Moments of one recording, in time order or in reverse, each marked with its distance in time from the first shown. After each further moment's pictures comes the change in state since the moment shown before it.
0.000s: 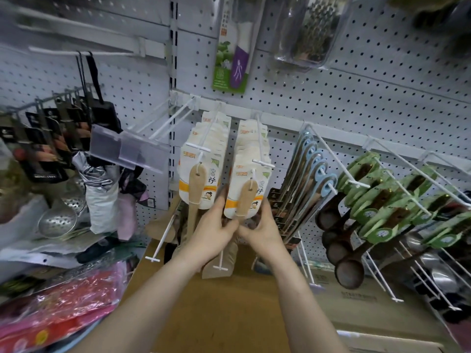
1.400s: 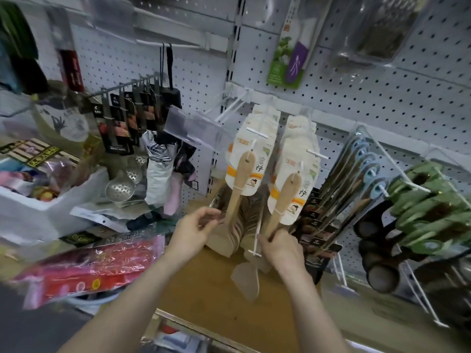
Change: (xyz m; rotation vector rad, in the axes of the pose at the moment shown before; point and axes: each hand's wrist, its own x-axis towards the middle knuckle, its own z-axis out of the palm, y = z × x) left_hand -0.077 -0.057 -0.077 0.170 0.314 -0.148; right_hand -0.032 0.005 0.039 -0.777 -0.068 0.378
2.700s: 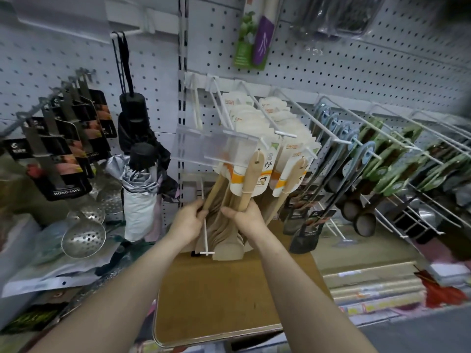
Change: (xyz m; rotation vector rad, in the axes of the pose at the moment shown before) left_hand 0.120 -0.057 -0.017 0.224 -0.382 0.079; right_hand 0.037 -0.103 0.064 0.857 0.107 0.092
